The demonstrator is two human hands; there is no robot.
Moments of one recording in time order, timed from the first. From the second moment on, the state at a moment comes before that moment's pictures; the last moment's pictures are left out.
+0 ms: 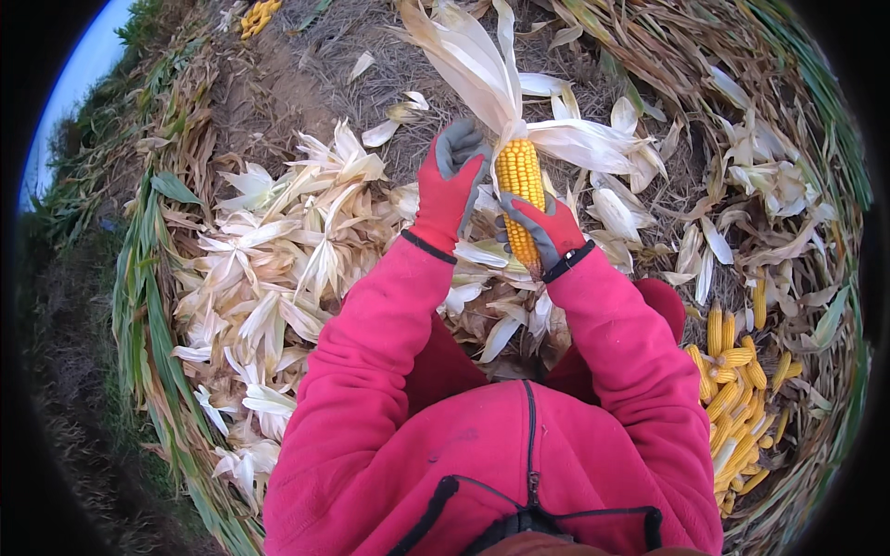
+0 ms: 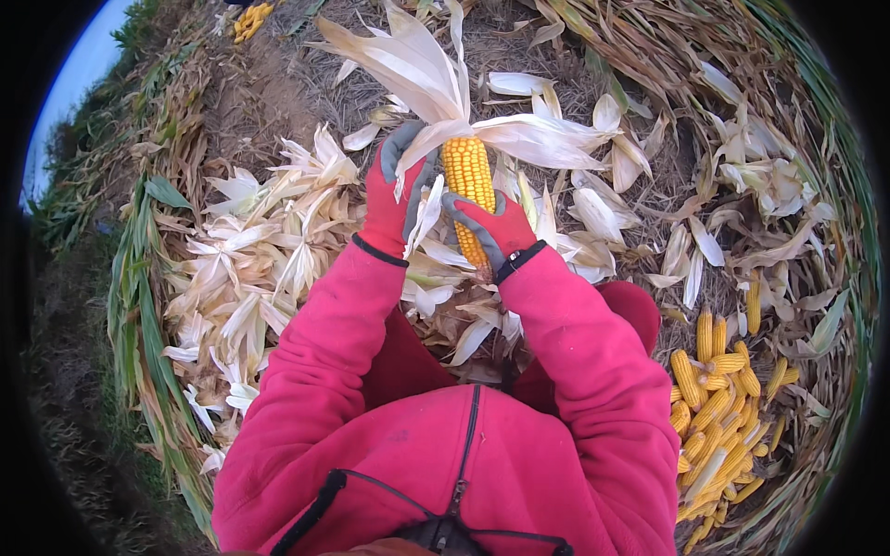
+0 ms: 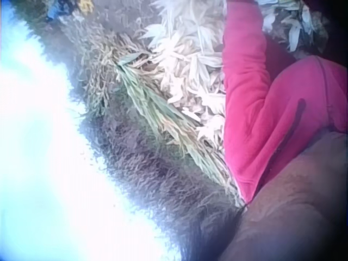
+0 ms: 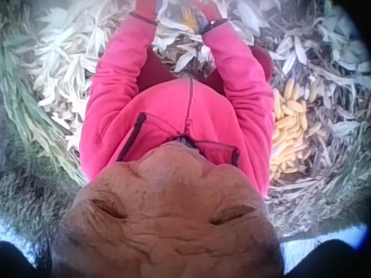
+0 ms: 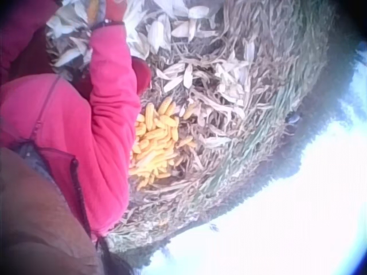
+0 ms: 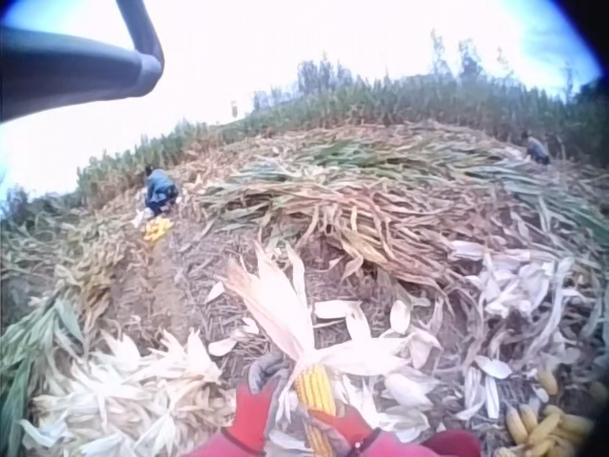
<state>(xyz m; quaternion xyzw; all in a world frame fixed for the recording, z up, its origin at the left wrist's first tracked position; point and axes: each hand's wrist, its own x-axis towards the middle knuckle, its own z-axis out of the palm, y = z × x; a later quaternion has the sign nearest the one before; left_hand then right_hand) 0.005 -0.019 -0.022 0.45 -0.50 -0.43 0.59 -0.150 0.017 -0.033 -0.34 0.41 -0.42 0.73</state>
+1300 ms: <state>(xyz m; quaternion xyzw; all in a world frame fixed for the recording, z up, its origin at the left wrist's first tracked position) 0.008 -0.022 -0.047 0.48 -0.63 -0.25 0.55 -0.152 0.022 -0.024 -0.27 0.40 -0.42 0.77</state>
